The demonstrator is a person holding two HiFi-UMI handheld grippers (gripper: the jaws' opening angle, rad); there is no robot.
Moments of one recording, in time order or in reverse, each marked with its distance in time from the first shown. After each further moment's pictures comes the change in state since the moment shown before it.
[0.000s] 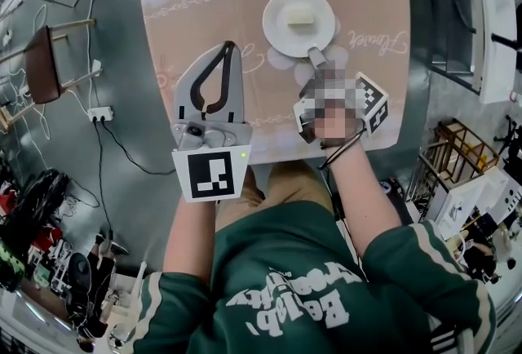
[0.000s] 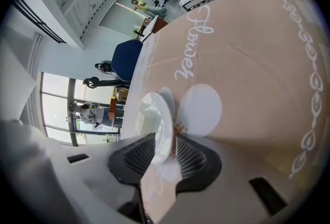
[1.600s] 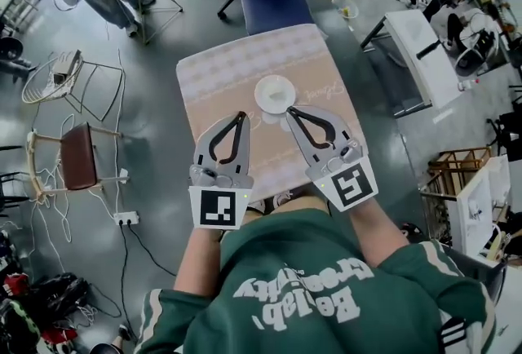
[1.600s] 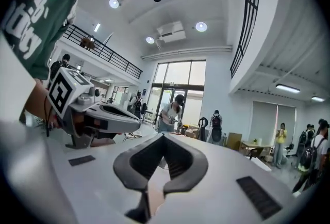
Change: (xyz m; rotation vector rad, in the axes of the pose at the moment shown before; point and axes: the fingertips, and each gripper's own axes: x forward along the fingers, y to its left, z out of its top) left arm -0.185 -0.014 0.181 0.092 -0.306 -0.207; right arm -0.302 0.306 -0.130 -1.734 -0.530 0.534
